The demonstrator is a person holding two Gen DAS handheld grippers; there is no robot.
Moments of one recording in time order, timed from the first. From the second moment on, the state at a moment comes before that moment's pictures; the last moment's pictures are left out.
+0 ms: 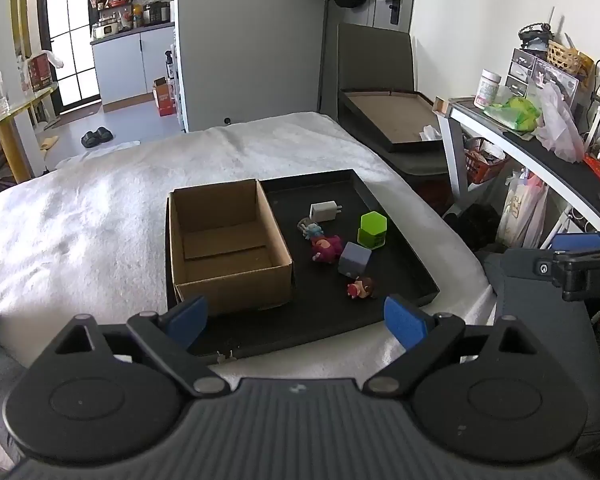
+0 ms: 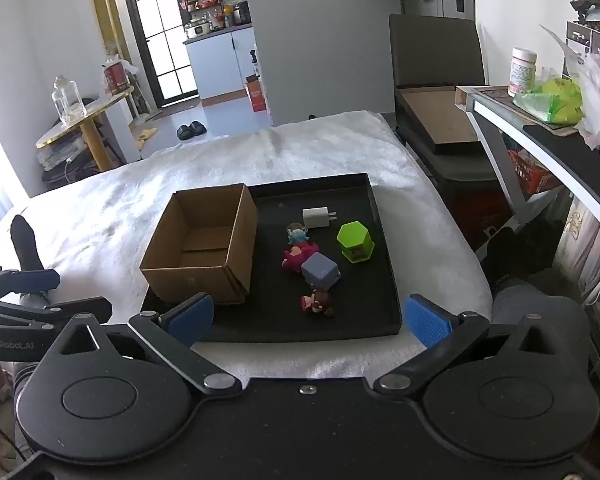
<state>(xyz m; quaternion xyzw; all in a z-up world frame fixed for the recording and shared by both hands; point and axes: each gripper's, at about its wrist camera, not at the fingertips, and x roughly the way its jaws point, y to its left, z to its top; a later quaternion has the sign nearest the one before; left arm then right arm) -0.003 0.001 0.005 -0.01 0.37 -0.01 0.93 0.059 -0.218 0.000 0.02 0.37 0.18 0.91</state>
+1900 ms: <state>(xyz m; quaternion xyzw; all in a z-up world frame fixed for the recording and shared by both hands) -0.009 0.002 0.013 -0.01 0.36 -0.01 0.93 0.053 -0.209 0.002 0.00 0.36 0.17 0.92</state>
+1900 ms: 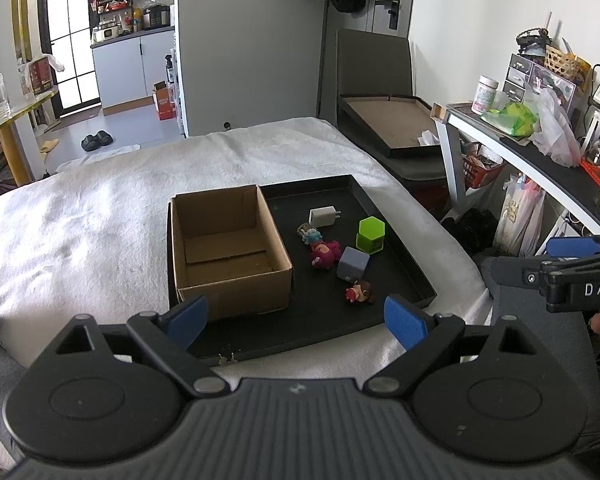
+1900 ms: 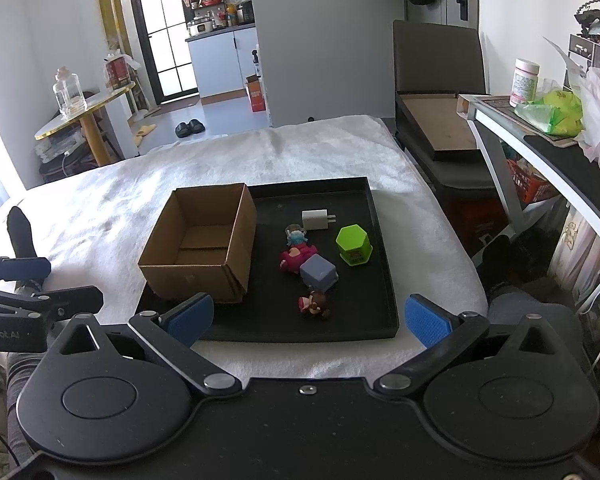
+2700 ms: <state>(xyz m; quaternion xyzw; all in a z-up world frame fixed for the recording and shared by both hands) -0.001 0.004 0.012 -0.02 0.36 0.00 0.93 0.050 -0.208 0.001 0.00 0.35 0.18 0.92</state>
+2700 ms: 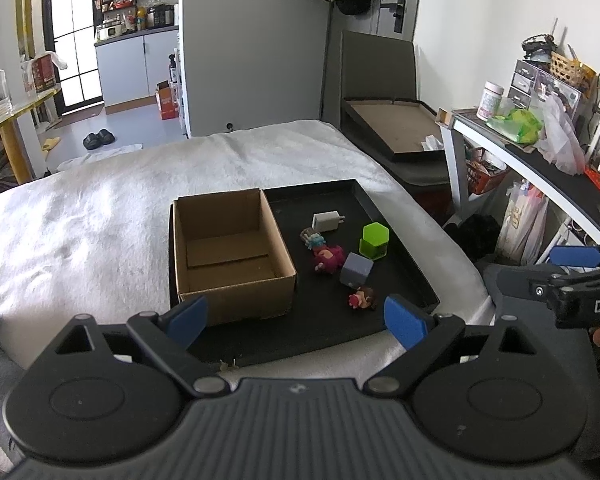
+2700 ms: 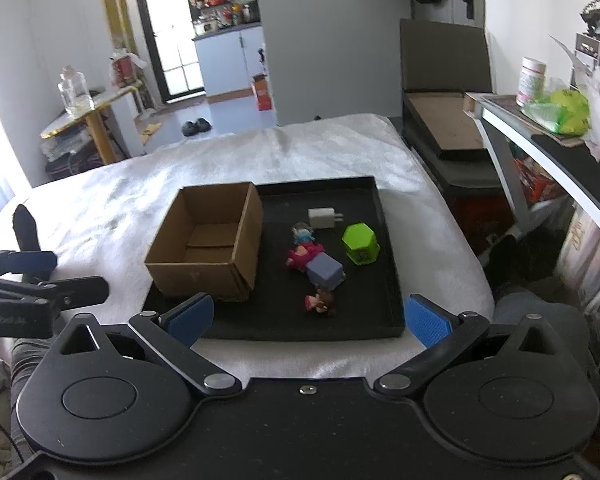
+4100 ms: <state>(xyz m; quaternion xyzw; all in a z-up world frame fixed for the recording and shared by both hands) 0.115 0.066 -0.057 -0.09 0.39 0.13 0.91 0.156 -0.203 -0.093 0.06 0.44 0.17 0.88</state>
